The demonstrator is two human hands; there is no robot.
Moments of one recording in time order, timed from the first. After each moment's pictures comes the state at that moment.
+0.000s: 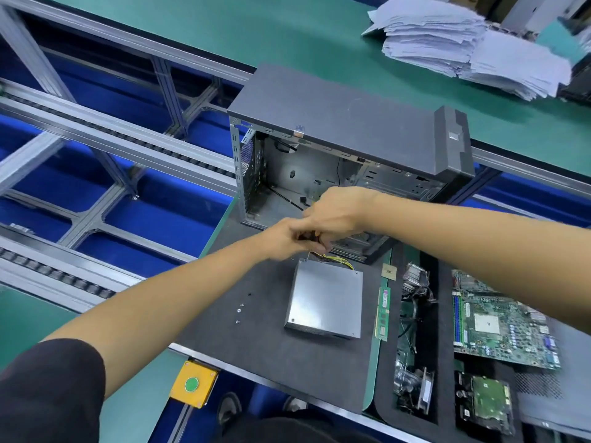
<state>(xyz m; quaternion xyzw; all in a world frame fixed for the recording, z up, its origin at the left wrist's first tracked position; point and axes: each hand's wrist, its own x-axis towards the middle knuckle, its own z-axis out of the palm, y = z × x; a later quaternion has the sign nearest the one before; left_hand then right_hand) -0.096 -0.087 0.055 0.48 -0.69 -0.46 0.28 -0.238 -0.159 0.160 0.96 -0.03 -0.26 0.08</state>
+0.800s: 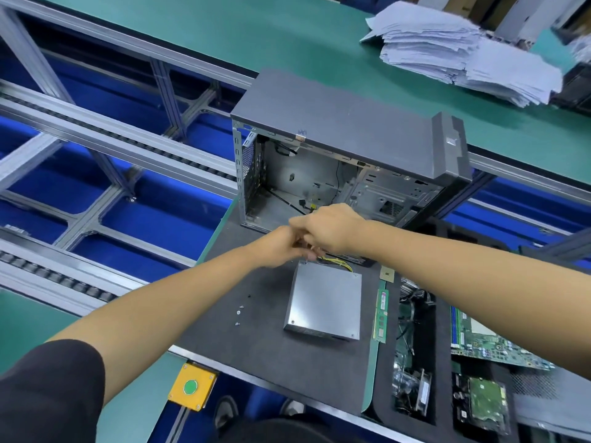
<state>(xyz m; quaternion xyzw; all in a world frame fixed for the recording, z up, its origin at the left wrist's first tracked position) -0.087 -0.089 0.027 0.50 -0.68 -0.48 0.25 -0.234 -0.133 0.140 0.93 -0.30 -0.20 -0.02</state>
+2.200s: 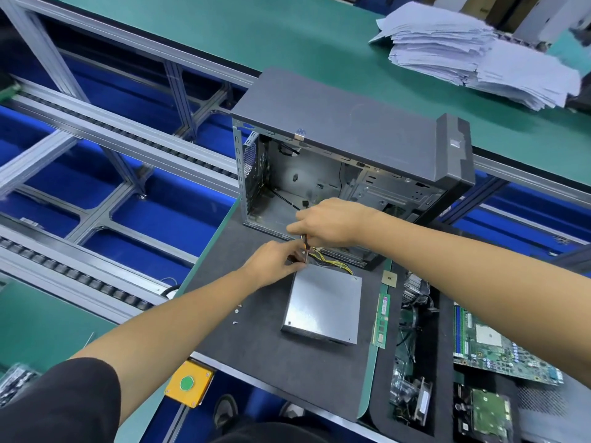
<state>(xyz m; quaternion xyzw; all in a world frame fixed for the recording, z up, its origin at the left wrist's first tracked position) -0.090 -0.064 -0.019 0.61 -0.71 -0.27 0.22 -0.239 -0.150 0.149 0.97 -0.09 -0.20 0.05</state>
